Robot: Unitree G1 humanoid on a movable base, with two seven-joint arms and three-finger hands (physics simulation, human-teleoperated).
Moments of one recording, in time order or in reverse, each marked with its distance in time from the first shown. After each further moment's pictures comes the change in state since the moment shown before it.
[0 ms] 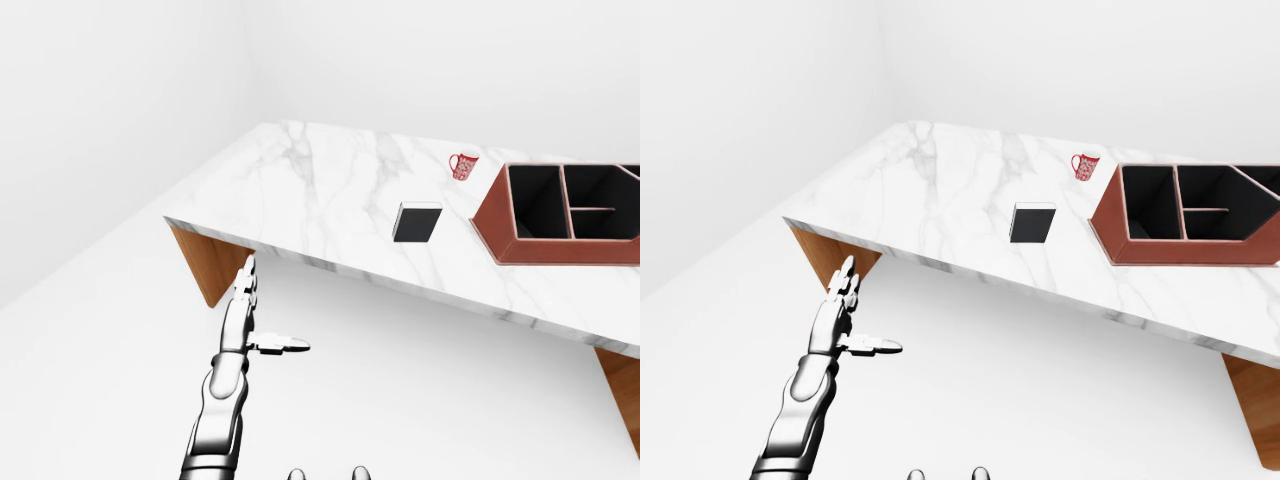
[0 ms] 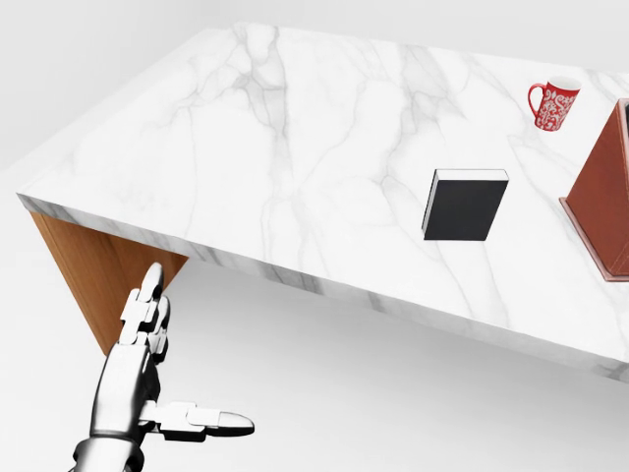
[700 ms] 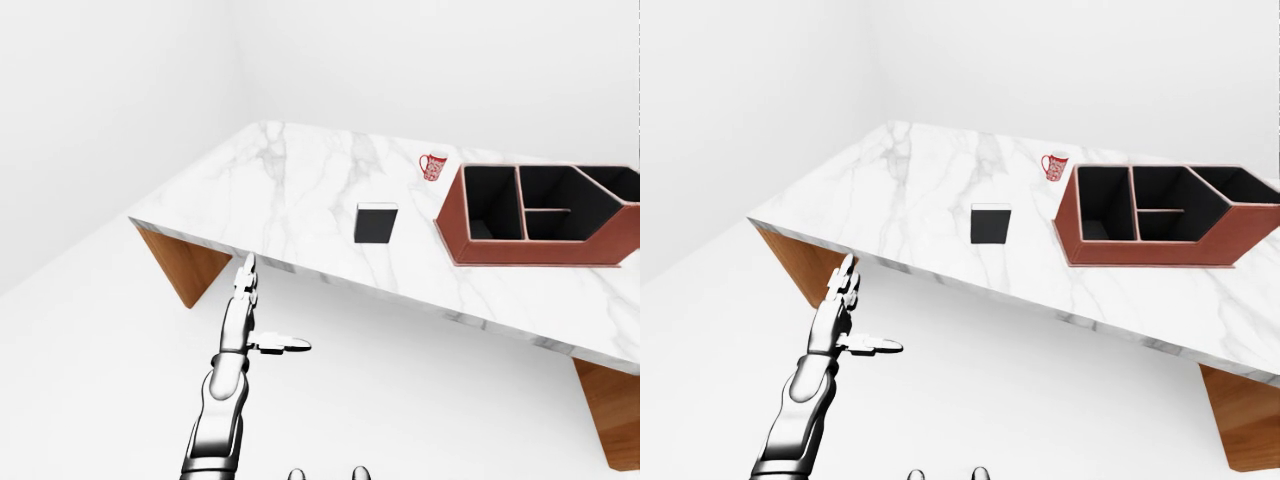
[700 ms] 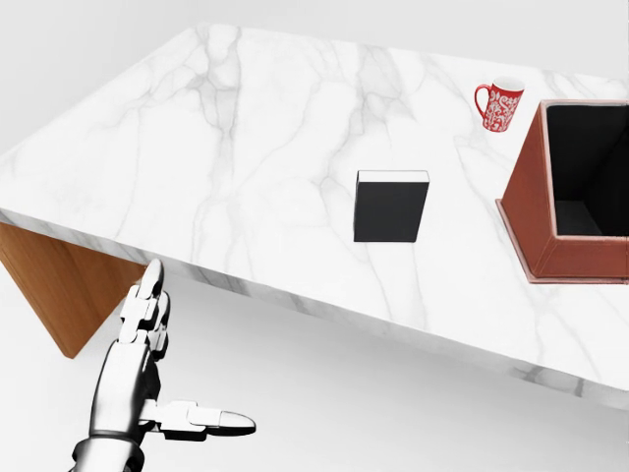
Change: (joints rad) left arm 0.010 -0.003 -0.007 -0.034 0.009 0.000 0.002; right arm -0.001 -0.002 -0.005 -0.007 -0.004 0.000 -0.002
